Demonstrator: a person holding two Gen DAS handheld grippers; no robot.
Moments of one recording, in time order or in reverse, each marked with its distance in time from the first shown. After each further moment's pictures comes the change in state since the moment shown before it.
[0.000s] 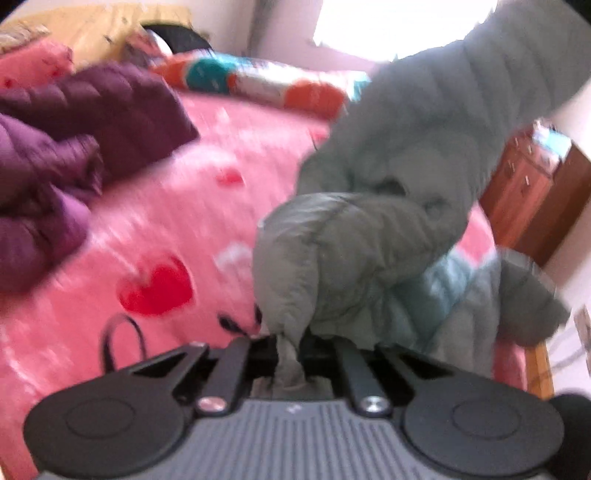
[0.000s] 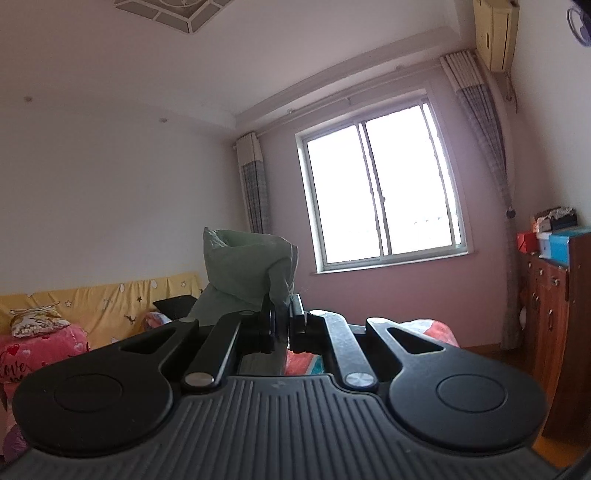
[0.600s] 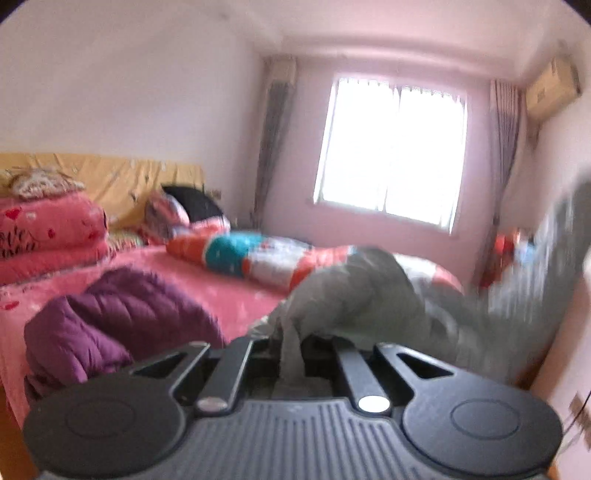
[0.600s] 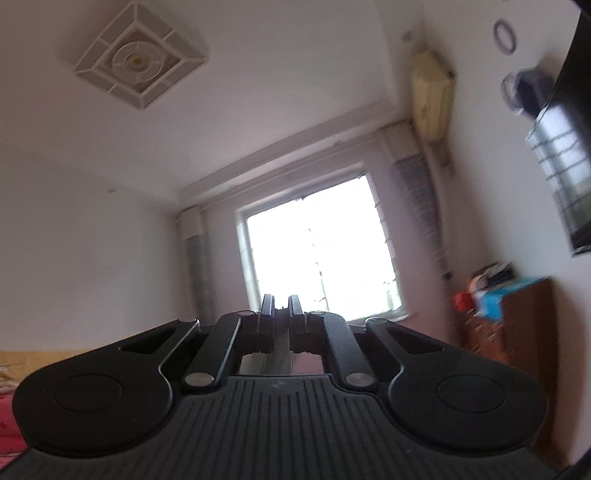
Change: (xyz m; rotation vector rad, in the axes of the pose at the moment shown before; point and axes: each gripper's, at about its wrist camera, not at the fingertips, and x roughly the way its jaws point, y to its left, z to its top) left arm -0.217 -0.017 0.095 0.035 -0.495 0.026; right arm -0.098 -0.051 0.070 0.002 -0.256 -0.242
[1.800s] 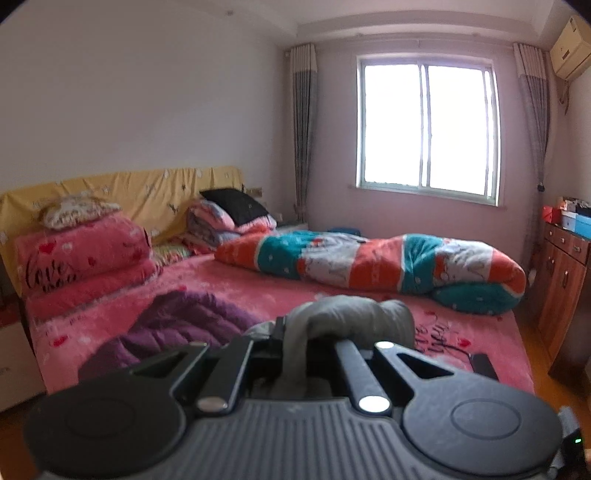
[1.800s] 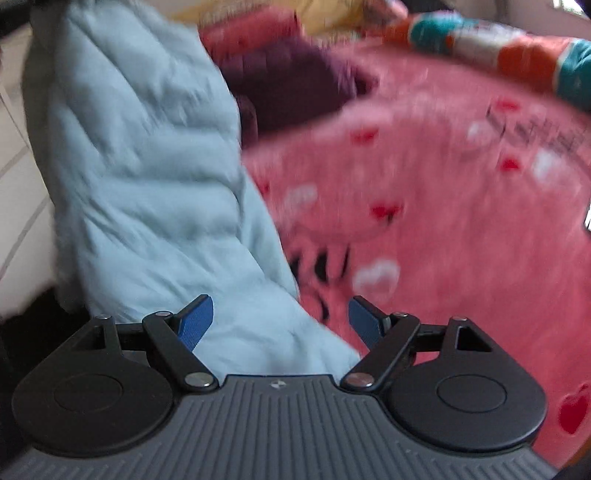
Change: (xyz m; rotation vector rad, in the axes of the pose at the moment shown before) left arm 0.055 0.045 0.034 0.130 0.081 0.158; right arm 0.015 0.149 -0.532 -0.195 1.301 1.020
